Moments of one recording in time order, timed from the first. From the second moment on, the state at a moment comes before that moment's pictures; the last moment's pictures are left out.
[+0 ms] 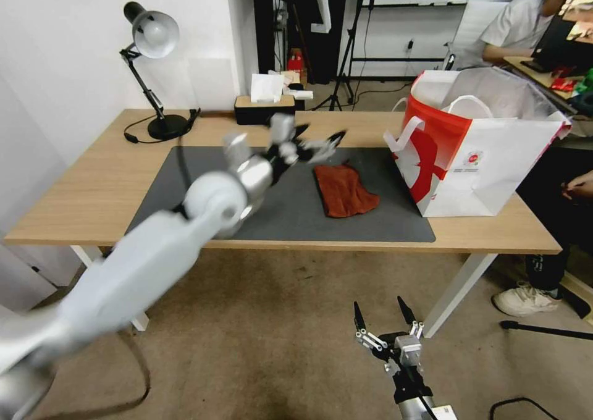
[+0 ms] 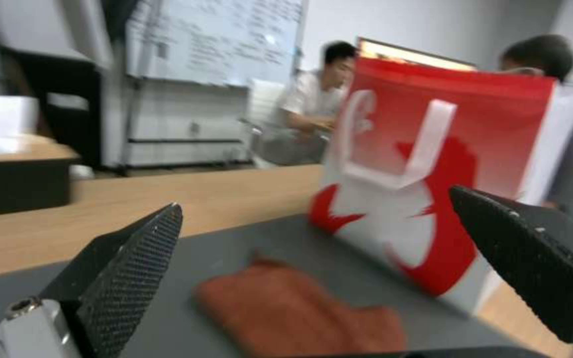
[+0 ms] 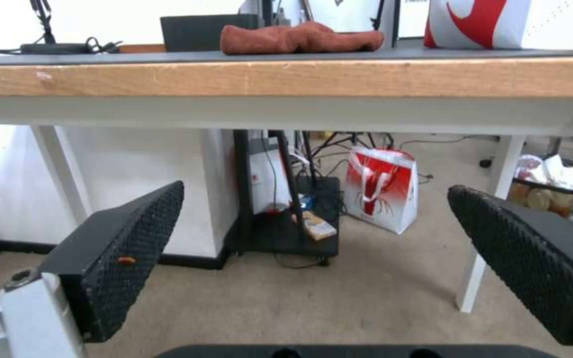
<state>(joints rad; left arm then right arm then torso) 0.74 -0.92 0.06 -1.92 -0.96 0.12 -0.03 -1.67 1.04 0.10 1.85 0.17 0.53 0.42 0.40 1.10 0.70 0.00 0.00</state>
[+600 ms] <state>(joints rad) 1.56 -1.04 -0.46 -2.01 -0.46 -0.09 0.08 -1.69 0.90 0.15 1.93 0.34 0.46 0.36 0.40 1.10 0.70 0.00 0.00</state>
